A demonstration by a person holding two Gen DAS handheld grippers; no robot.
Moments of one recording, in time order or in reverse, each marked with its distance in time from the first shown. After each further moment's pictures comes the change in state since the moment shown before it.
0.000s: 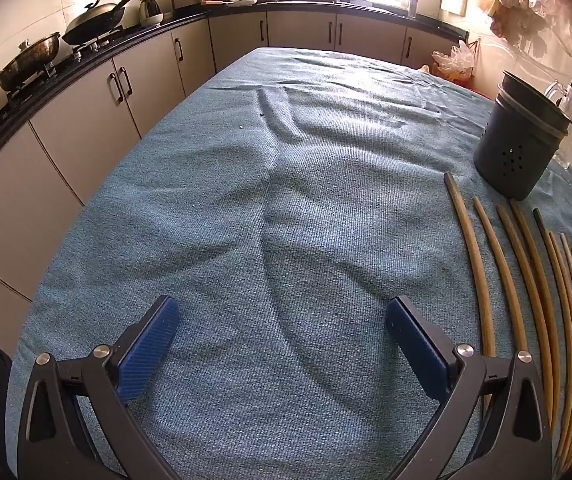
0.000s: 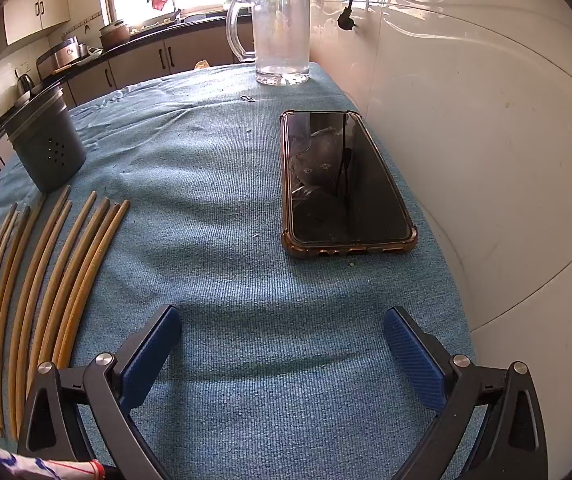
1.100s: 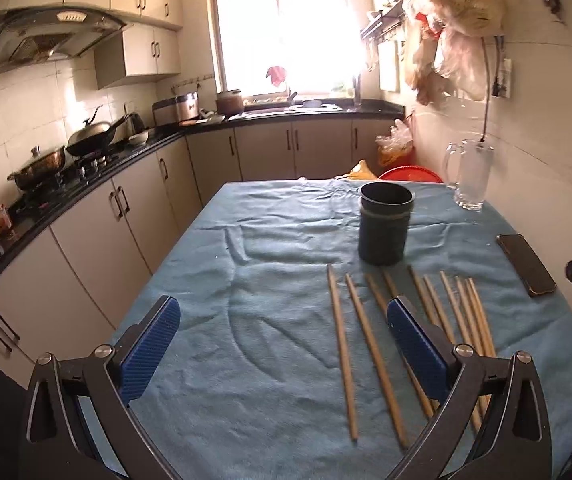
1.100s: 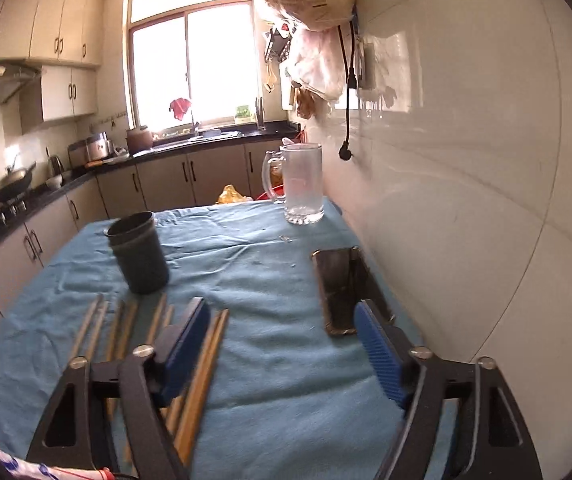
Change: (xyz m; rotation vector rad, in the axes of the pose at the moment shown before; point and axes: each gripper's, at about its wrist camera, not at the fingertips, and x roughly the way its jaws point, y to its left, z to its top) left arm -0.180 -0.060 -0.033 0.155 -0.399 -0.028; right arm -0.146 0.039 -0.021 0.080 -0.406 0.058
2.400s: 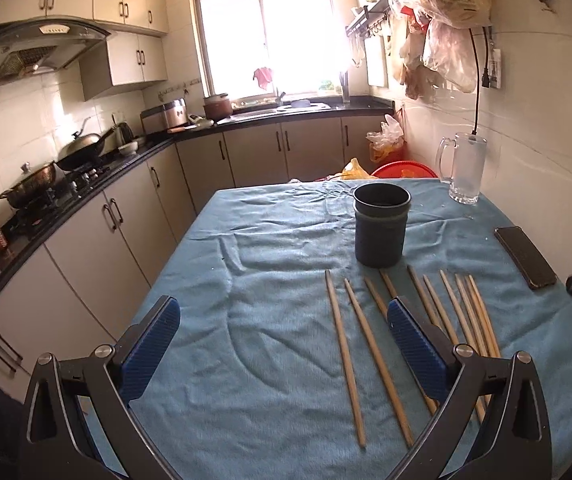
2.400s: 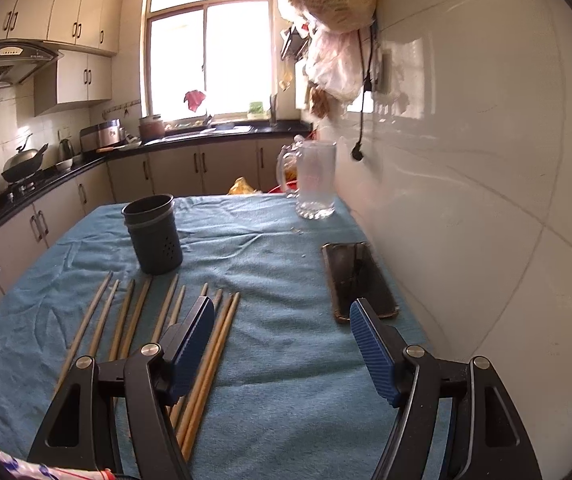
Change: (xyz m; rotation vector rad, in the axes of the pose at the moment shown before) left arm 0.018 0.006 0.016 0.043 0.021 -0.035; right arm 0.004 0.011 -0.002 -0.095 0.037 0.027
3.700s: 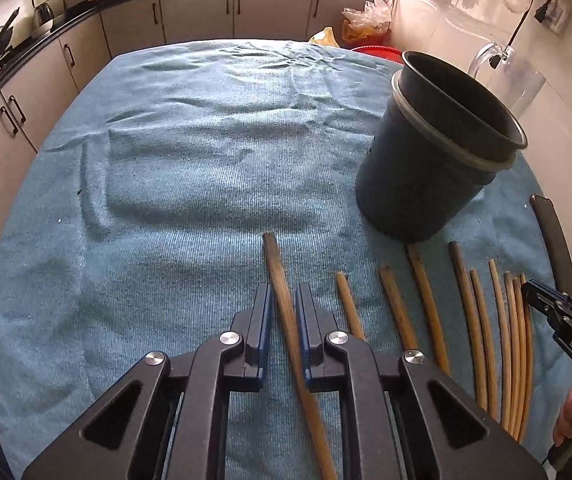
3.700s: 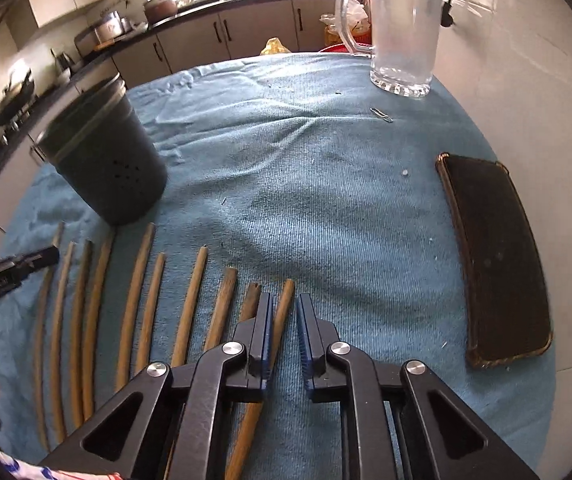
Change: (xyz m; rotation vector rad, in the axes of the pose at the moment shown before) left arm 0.223 -0.019 0.012 -0.065 0.511 -0.243; right arm 0.203 0.029 0.022 -0.028 0.528 0.122
